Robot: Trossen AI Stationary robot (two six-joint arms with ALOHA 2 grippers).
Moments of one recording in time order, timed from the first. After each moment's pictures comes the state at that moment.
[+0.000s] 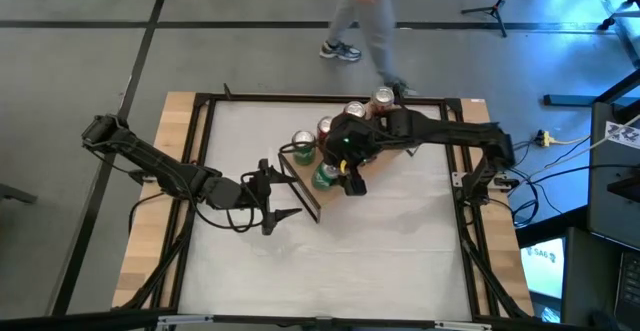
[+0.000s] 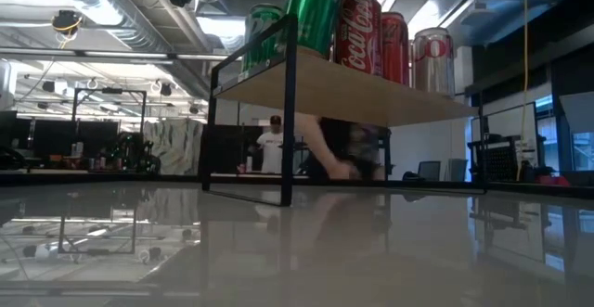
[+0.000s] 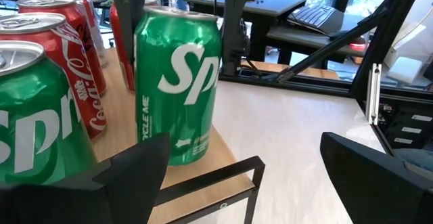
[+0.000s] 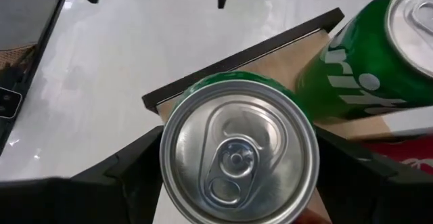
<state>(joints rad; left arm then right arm) -0.40 1.18 0.75 0.17 -0.57 -0.23 -0.02 1.78 1.90 -1.05 -0.17 -0.19</state>
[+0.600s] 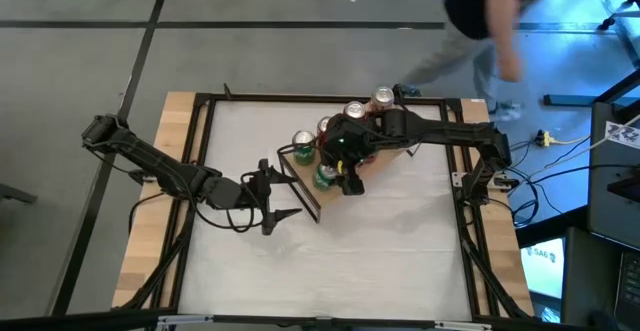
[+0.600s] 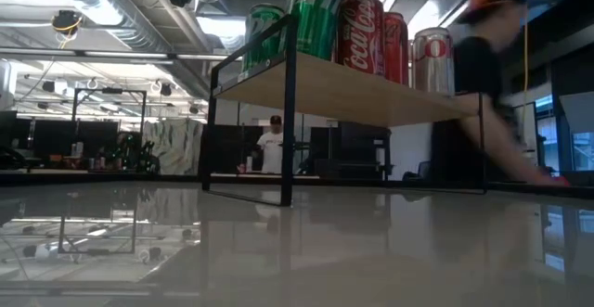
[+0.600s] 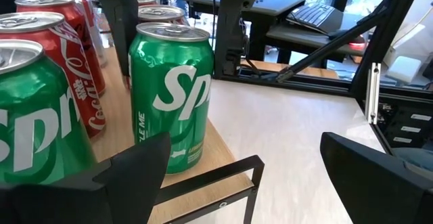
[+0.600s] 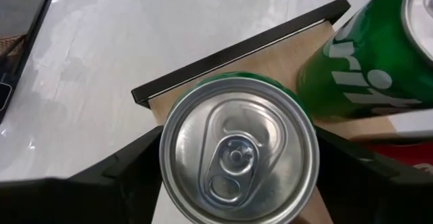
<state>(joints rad) -0.40 1.18 0.75 0.17 -0.56 -0.23 -0.03 1.81 1.90 -1.06 -0.17 -0.22</state>
